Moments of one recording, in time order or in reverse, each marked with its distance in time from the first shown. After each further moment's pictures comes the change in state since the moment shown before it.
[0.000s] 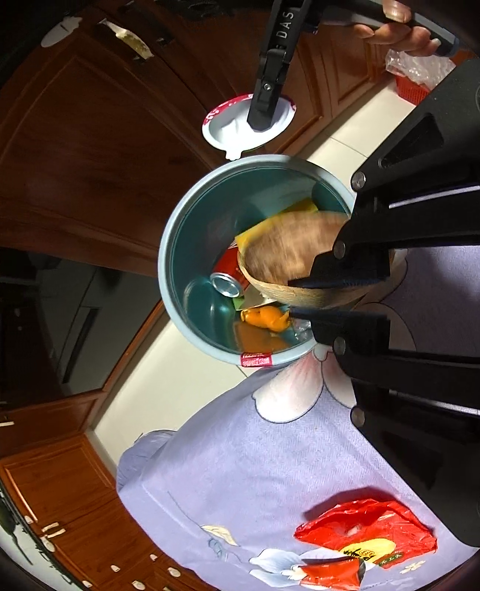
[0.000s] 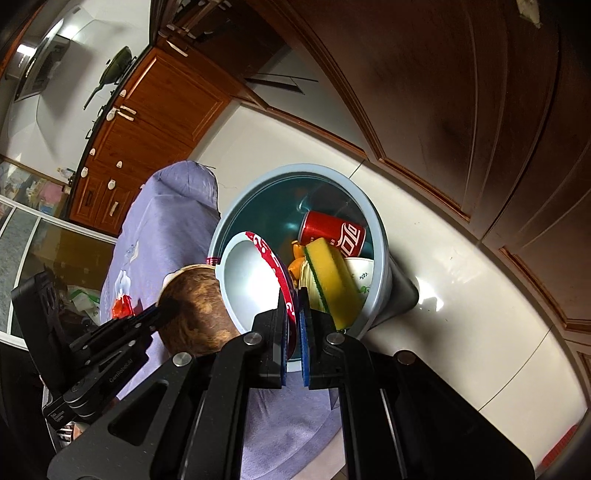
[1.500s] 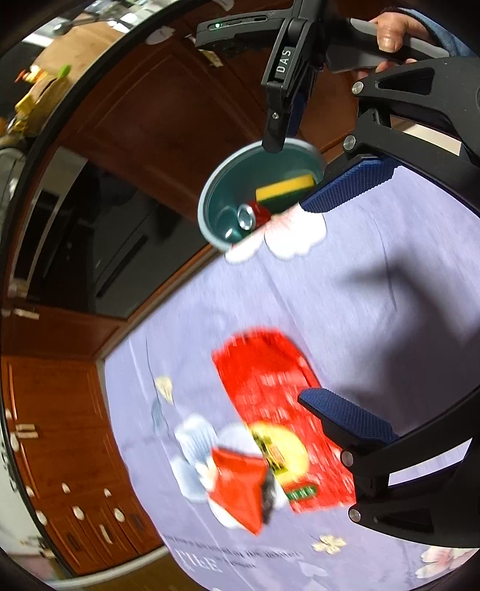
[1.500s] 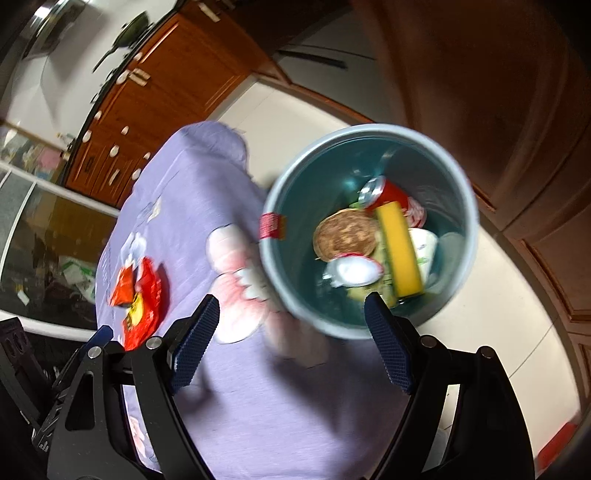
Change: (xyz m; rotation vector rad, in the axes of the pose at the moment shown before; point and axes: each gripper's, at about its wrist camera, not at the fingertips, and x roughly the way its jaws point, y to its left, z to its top) left arm -0.108 0.127 -0.103 -0.287 -0.192 0.007; right arm 0.034 0.110 -0.041 -0.098 0.060 -0.033
